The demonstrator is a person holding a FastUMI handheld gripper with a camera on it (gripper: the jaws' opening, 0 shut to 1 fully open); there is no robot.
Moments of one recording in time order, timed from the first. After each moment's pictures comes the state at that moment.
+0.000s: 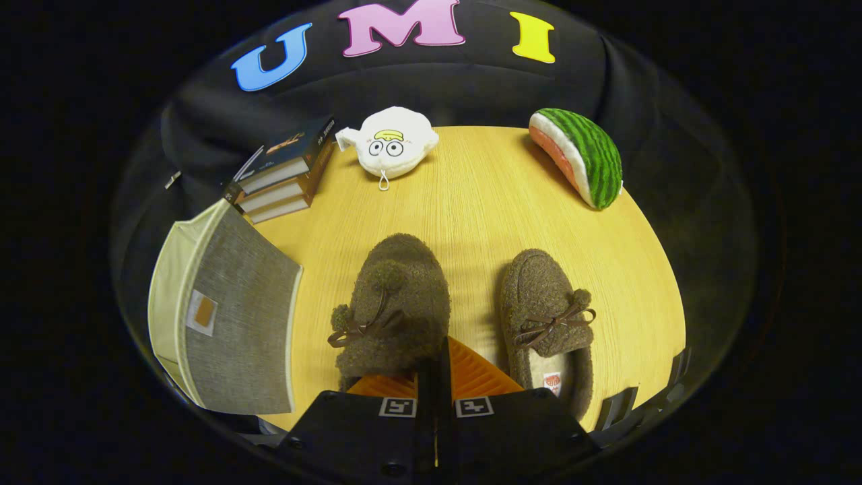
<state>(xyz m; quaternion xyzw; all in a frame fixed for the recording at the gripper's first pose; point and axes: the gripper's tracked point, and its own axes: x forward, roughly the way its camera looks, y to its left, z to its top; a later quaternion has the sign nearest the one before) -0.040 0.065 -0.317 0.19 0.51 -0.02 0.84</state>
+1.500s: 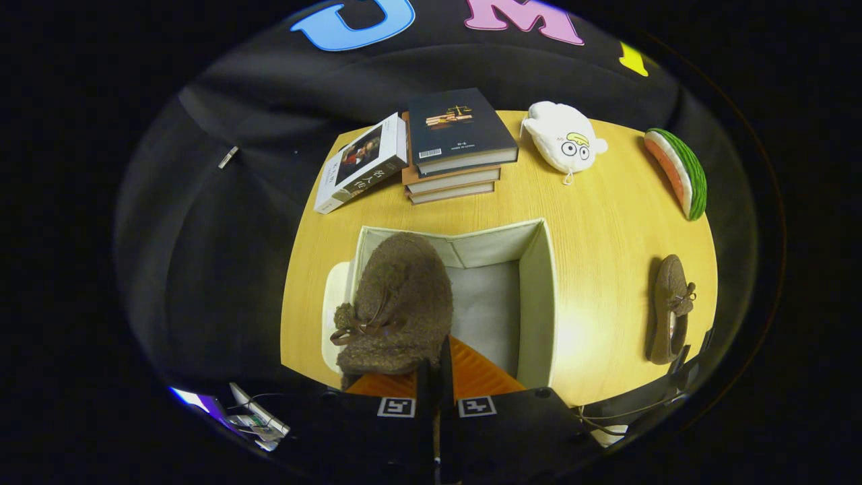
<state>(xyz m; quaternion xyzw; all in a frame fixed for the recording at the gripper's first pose) 0.027 0.334 -0.161 0.23 0.59 0.10 0.77</state>
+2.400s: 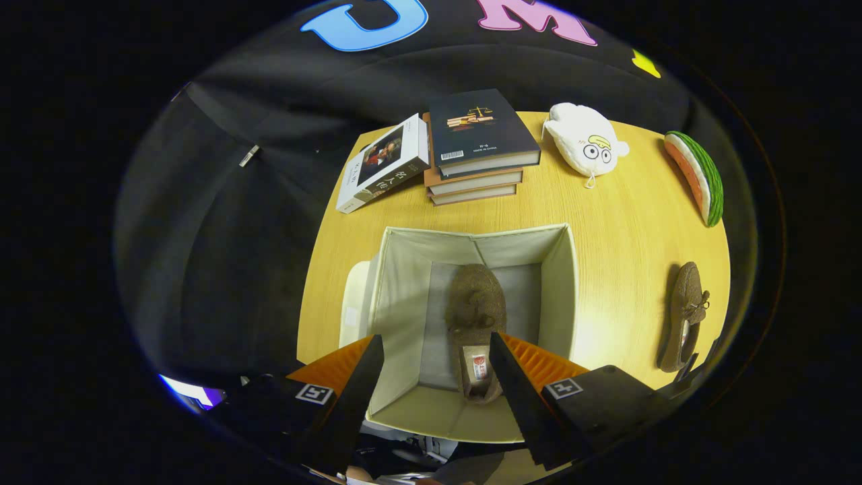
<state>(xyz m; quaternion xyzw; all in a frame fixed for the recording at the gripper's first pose) 0.023 0.334 -0.145 0.26 0.57 0.15 0.76</state>
